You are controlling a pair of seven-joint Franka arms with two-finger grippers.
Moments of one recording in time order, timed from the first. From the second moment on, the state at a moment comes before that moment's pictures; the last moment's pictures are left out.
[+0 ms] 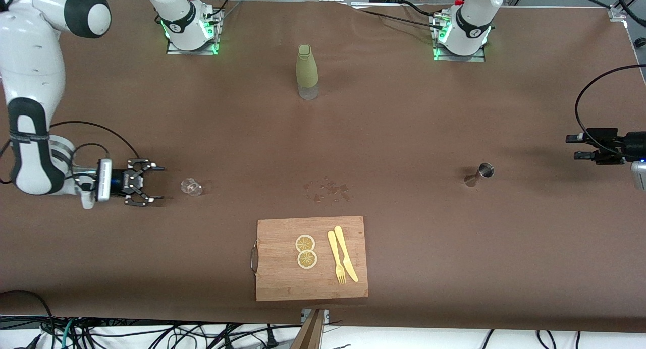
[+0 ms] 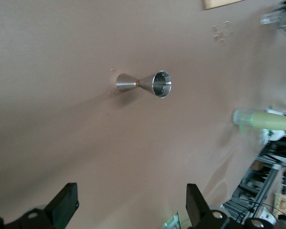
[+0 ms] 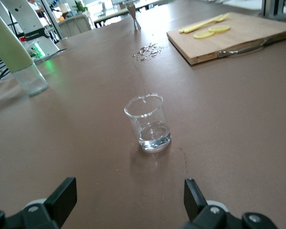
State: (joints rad) left arm 0.21 0.54 0.35 -1.41 -0.52 1.31 0.88; right arm -0.19 0.89 -0.22 -1.51 1.01 1.55 -2.20
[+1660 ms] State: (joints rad) left arm 0.08 0.26 -0.04 -1.24 -0.08 1.43 0.01; right arm 0.03 0.01 -0.07 -1.74 -0.06 1.56 -0.02
